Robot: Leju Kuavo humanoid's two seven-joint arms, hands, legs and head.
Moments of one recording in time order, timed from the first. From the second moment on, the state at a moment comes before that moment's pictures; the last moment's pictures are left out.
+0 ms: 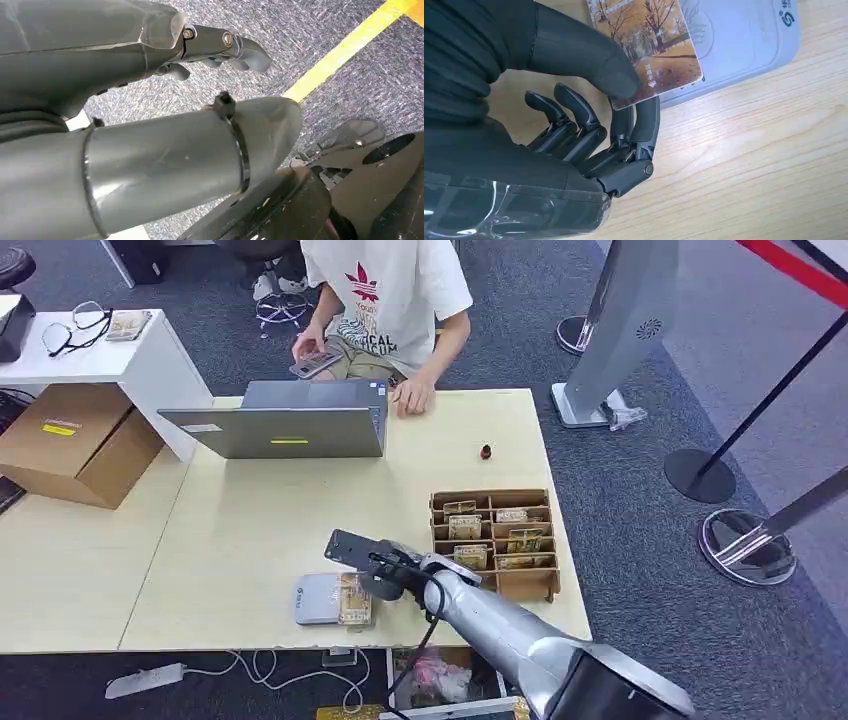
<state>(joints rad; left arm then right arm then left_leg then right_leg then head) 0.00 -0.07 -0.07 -0.19 -0.69 0.10 0.01 -0.78 0.20 1.04 -0.33 0.09 0.02 -0.06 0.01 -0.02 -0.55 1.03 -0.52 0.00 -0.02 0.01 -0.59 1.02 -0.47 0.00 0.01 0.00</state>
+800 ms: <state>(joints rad) 0.00 -0.07 -0.07 -0.19 -0.67 0.09 0.01 -0.80 0.20 1.07 -0.31 0.13 0.03 -0.01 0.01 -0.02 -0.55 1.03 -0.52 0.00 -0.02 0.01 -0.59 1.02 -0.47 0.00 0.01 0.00</state>
